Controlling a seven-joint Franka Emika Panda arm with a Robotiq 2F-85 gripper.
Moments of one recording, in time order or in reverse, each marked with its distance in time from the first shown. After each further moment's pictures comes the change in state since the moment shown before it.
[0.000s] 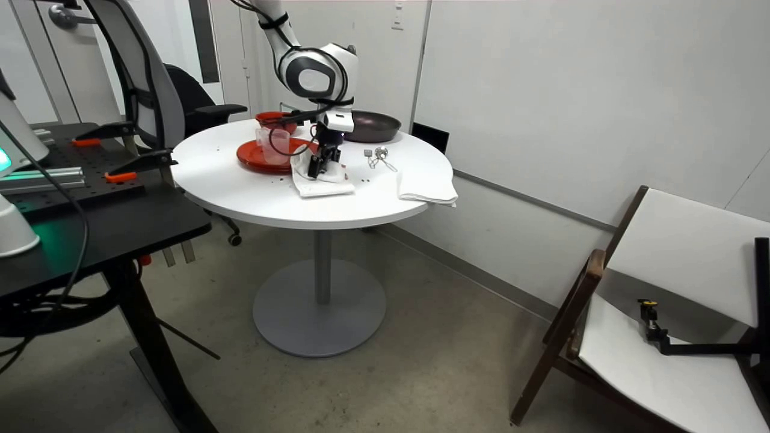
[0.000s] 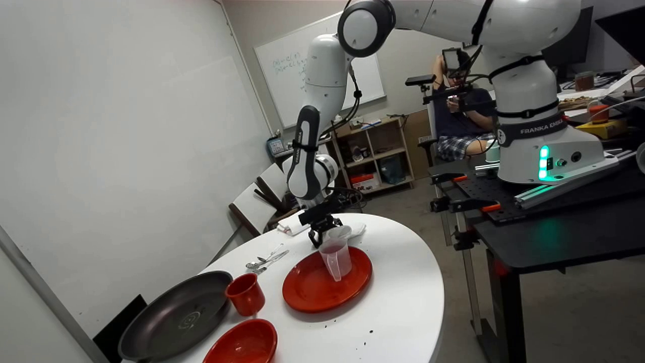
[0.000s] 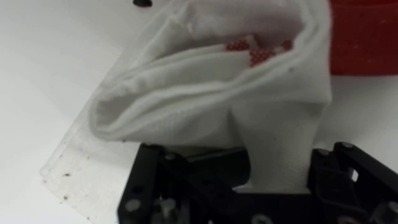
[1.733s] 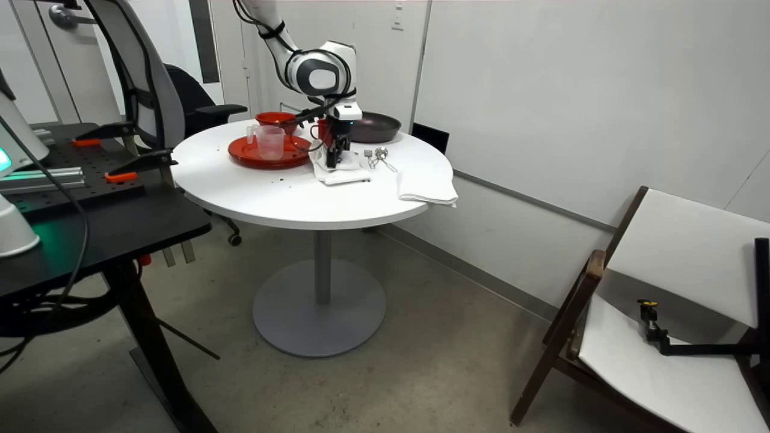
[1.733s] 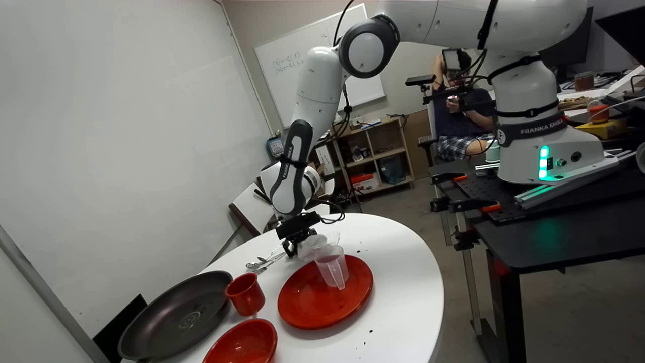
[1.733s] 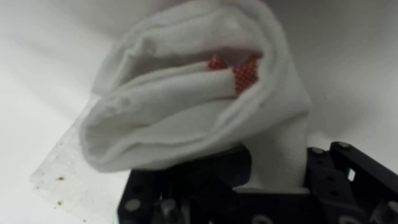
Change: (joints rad) arm 0.120 0.137 -0.060 0.252 -0.038 0.028 0.054
